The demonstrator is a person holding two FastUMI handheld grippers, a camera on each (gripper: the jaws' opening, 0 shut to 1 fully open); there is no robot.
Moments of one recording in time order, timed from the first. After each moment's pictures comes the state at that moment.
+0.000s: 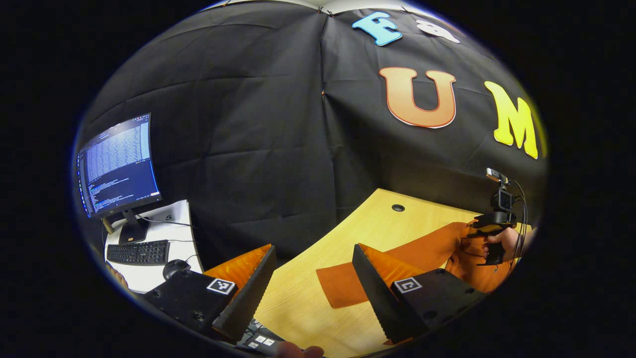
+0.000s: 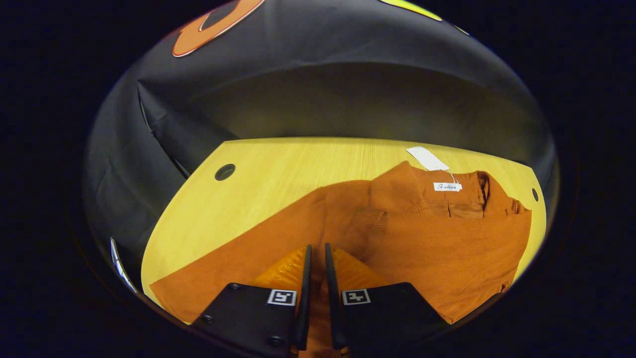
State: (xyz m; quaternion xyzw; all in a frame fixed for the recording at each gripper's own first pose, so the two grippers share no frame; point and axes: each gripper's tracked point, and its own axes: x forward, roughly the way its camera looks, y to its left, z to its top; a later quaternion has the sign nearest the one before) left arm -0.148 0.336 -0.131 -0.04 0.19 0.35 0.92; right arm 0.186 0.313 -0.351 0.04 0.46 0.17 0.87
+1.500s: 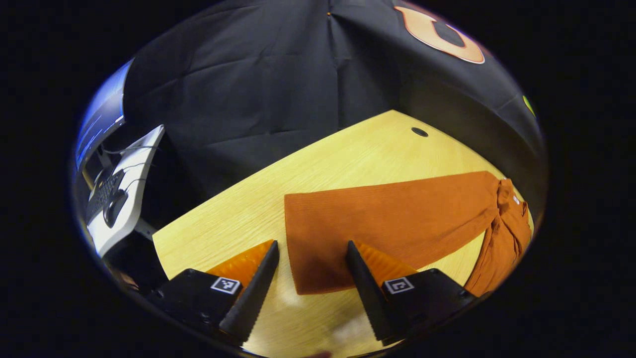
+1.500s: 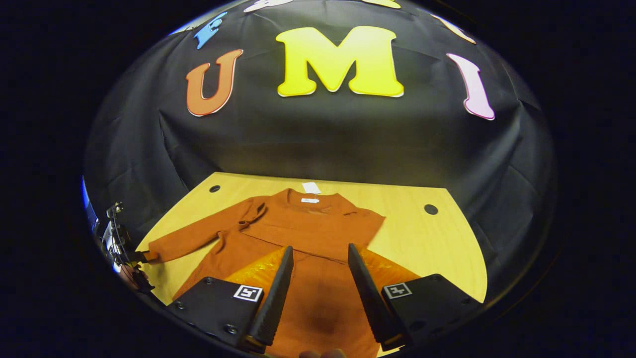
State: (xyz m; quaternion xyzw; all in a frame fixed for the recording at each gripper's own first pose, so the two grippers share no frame) left arm -0.088 0.324 -0.331 -0.15 0.34 0.36 0.86; right arm 0.052 0.002 -0.179 0.01 0.34 0.11 0.93
